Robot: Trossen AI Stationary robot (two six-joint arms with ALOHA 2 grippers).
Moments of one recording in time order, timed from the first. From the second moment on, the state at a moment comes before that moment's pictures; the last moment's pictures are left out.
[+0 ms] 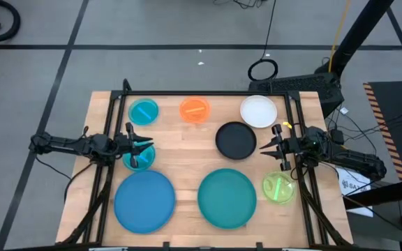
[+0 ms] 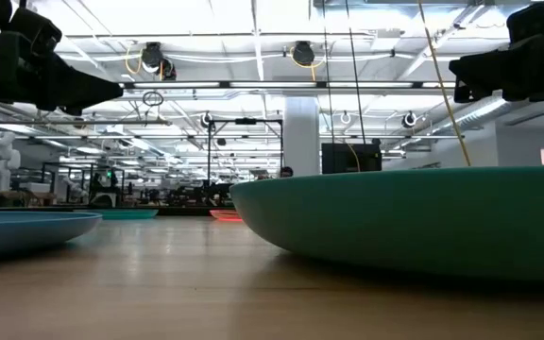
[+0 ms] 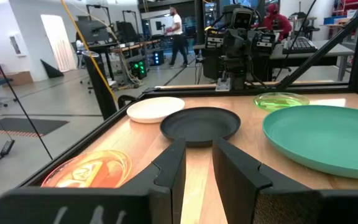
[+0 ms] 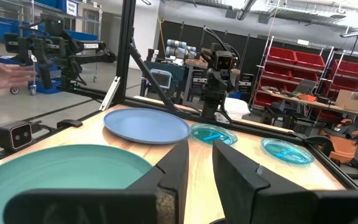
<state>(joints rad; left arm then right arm) -0.13 0.08 0.01 0.06 -0.32 0.10 -0.28 0.01 0.02 0.07 -0.47 -0.14</state>
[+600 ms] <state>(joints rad) -0.13 0.08 0.01 0.07 -0.32 0.15 -0.28 0.01 0.02 0.09 -0.47 -0.05</state>
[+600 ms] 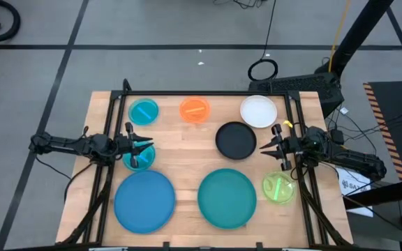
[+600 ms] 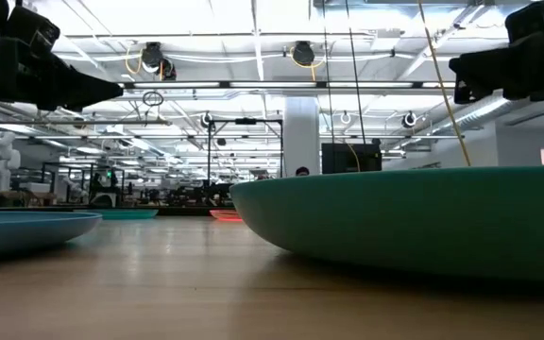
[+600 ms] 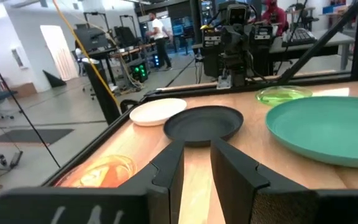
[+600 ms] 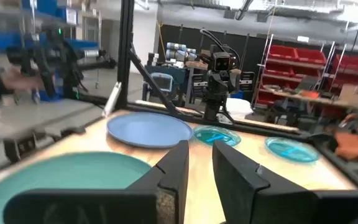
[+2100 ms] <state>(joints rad) -0.04 0.27 0.45 -0.16 -0.33 0.07 -0.28 0.64 0.43 0.10 -0.08 0.22</state>
